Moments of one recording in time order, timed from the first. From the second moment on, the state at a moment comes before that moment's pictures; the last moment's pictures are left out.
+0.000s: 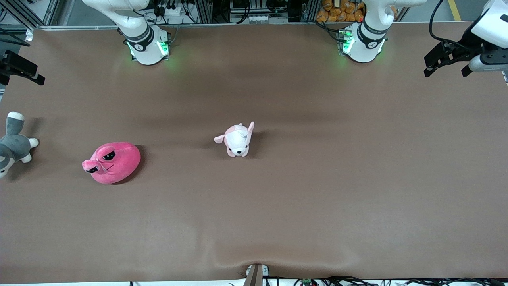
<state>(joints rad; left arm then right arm) -0.11 -0.23 0.00 -1.75 0.05 1.56 -0.12 -0.07 -0.02 -0.02 -1.42 0.06 1.32 -0.03</state>
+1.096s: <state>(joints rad) -0.11 -0.22 0.03 -1.75 0.05 1.53 -0.11 -0.03 -0.02 -0.02 -1.43 -0.01 1.32 -0.04</state>
